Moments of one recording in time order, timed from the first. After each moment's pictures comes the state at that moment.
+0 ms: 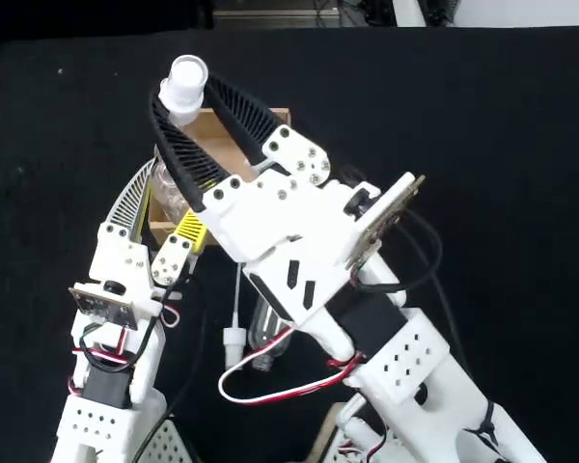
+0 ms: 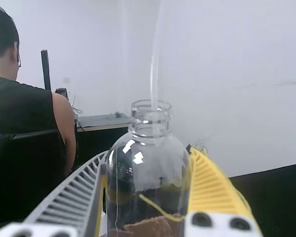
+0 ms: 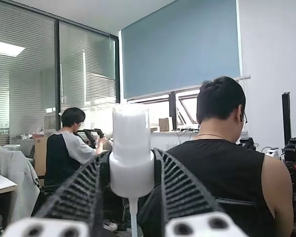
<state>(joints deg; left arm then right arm) 8.9 -103.7 96.0 -4.4 -4.7 -42.1 -49.7 39.6 -6.1 -4.8</state>
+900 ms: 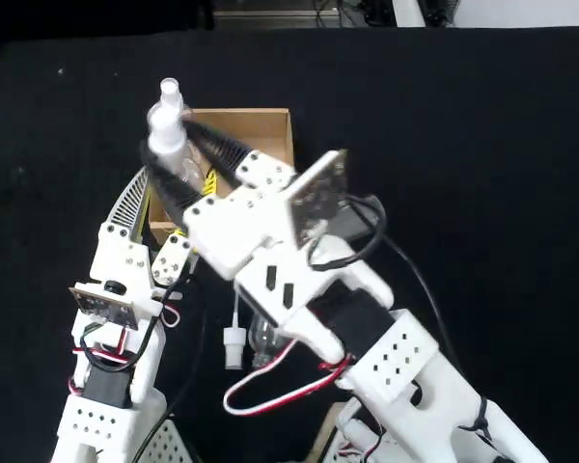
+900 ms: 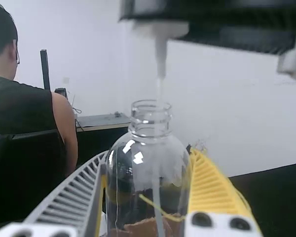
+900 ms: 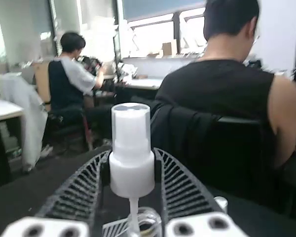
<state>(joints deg) 9.0 -103.7 96.0 -4.4 -4.7 -44.7 -49.7 43.3 9.8 -4.8</state>
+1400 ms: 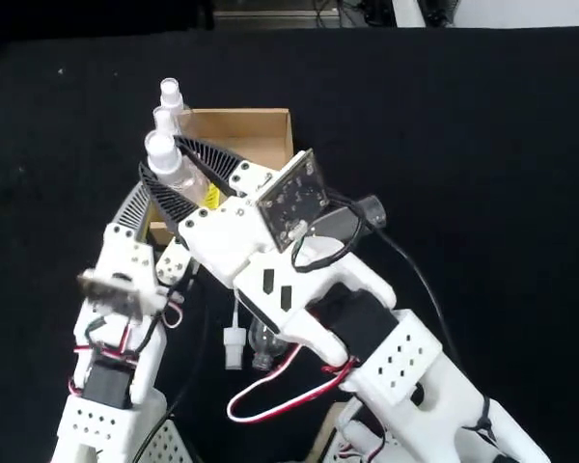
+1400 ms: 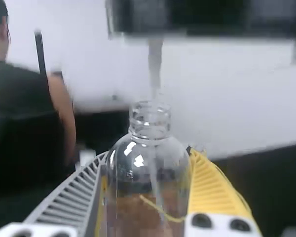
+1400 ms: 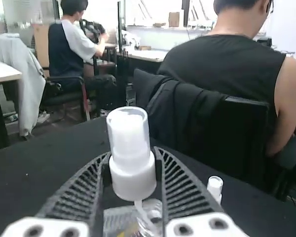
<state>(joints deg) 9.2 -103.9 96.0 2.5 -4.7 -45.8 -49.7 40.9 18.5 0.0</state>
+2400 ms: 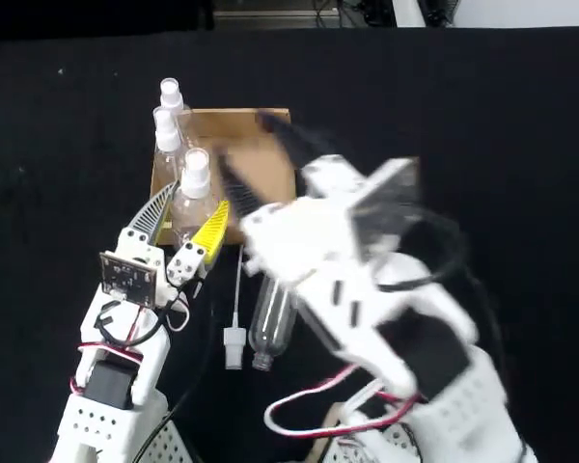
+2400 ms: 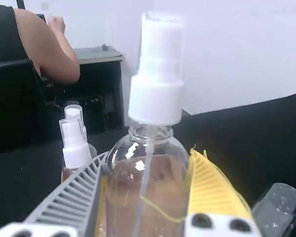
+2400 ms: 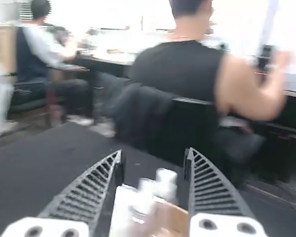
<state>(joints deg) 10.6 -103.9 96.1 12.7 -4.7 -33.5 -61.8 34.2 37.8 0.0</state>
